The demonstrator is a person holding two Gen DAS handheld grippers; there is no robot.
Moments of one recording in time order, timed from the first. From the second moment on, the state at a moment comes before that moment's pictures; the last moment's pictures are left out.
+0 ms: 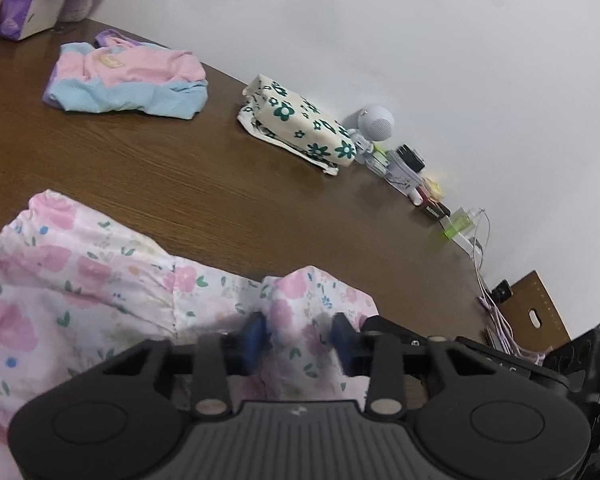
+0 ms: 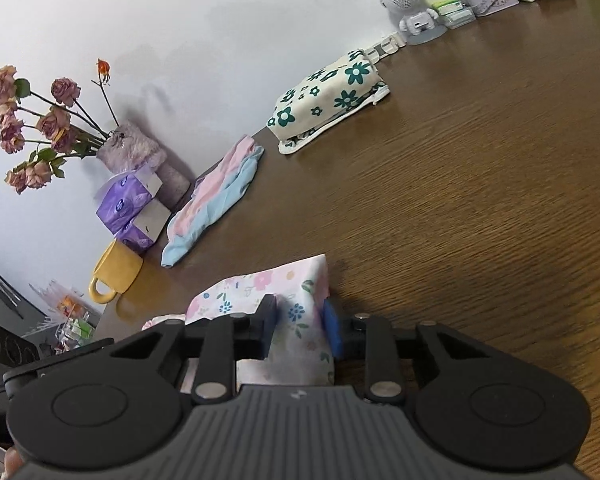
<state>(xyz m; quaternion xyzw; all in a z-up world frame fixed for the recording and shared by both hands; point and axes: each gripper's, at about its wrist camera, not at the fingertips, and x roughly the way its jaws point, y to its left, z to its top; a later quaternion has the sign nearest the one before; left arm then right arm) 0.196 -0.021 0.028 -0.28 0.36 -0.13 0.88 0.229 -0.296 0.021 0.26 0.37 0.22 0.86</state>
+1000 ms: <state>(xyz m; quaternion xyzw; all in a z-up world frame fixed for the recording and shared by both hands) 0.181 -0.024 0.029 -0.26 0.38 -0.16 0.87 0.194 -0.307 0.019 0.28 0.37 0.23 0.86</state>
